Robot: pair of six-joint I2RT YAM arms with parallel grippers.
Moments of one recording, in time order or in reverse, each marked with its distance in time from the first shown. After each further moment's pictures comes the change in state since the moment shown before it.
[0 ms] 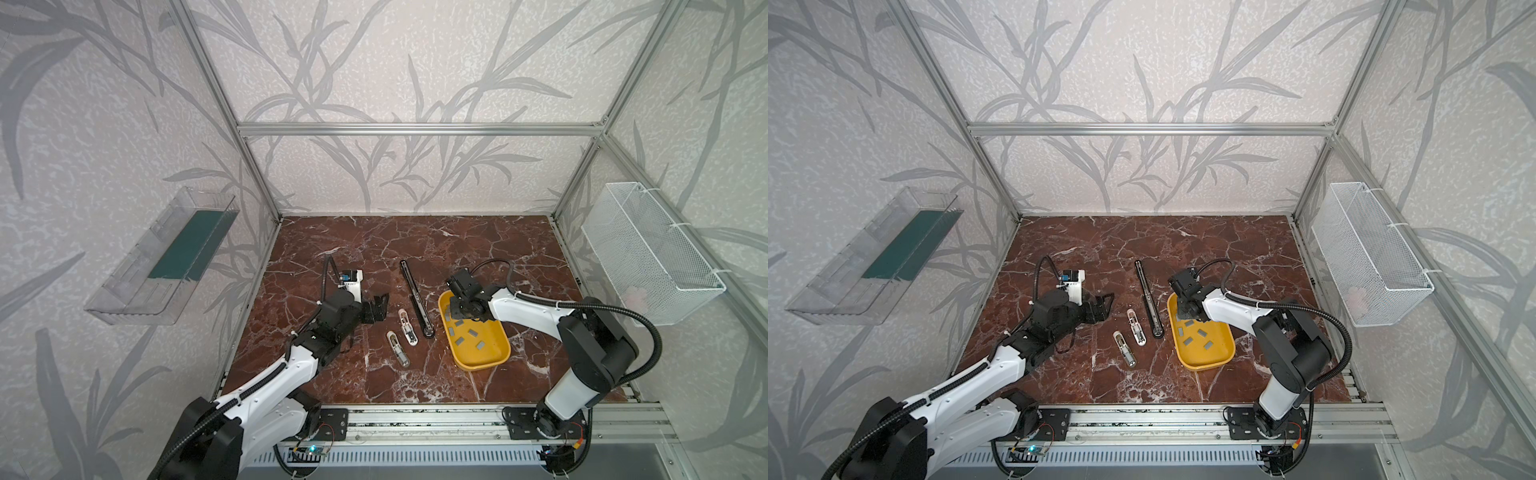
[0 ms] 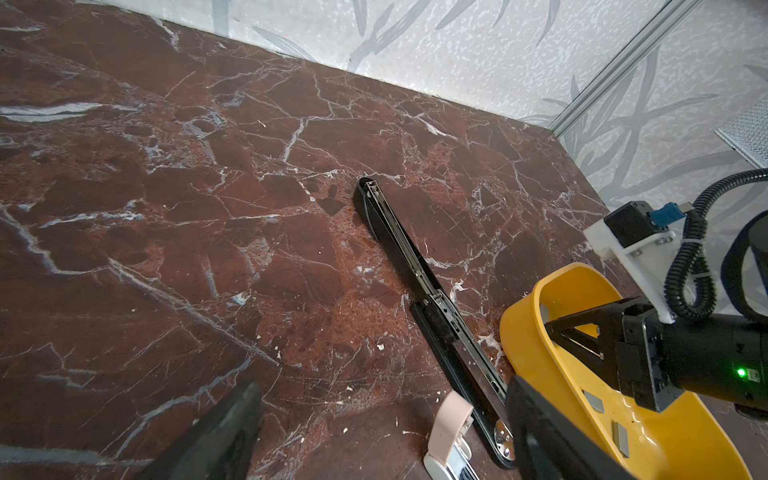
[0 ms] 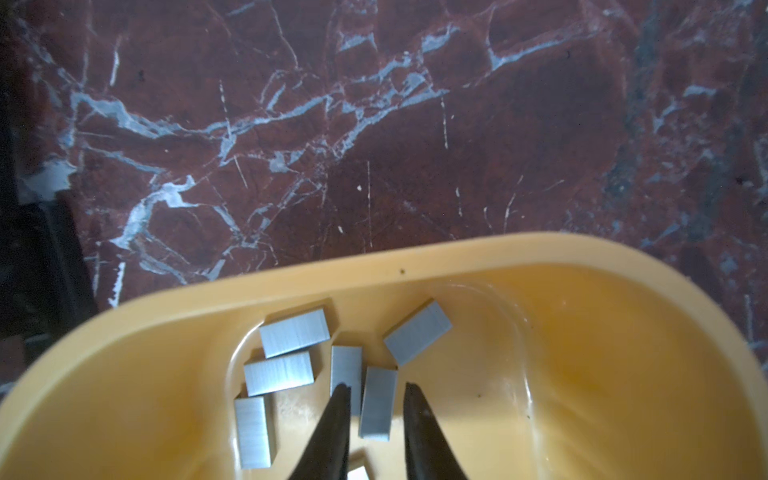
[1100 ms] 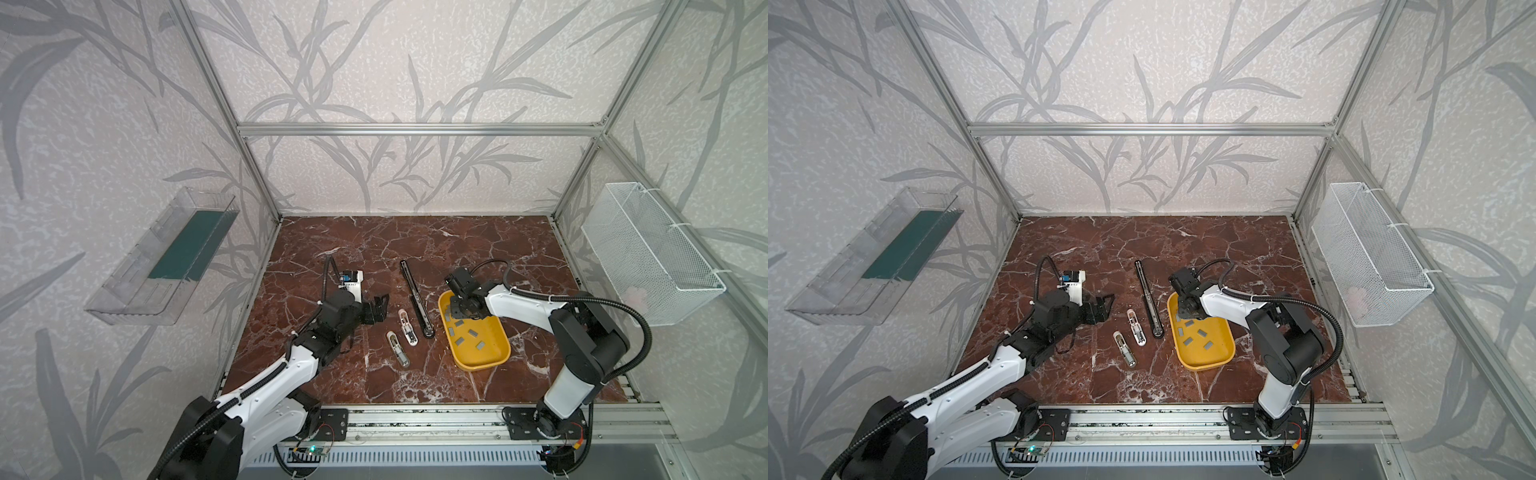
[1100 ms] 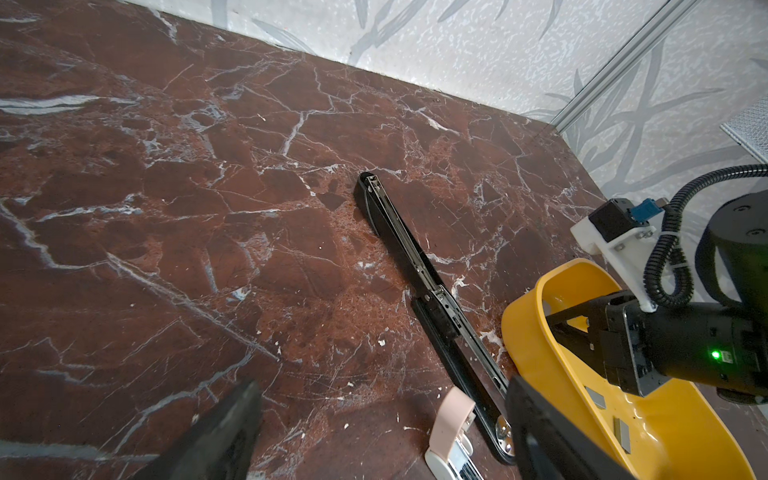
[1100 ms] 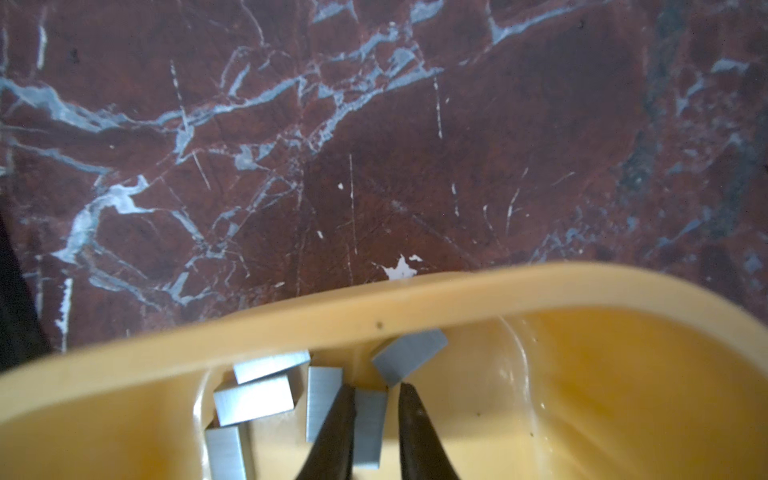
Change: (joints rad) left arm -0.001 0.008 0.000 -0.006 0.003 0.000; right arm -0.021 0.056 0.035 -0.028 -0.019 0.010
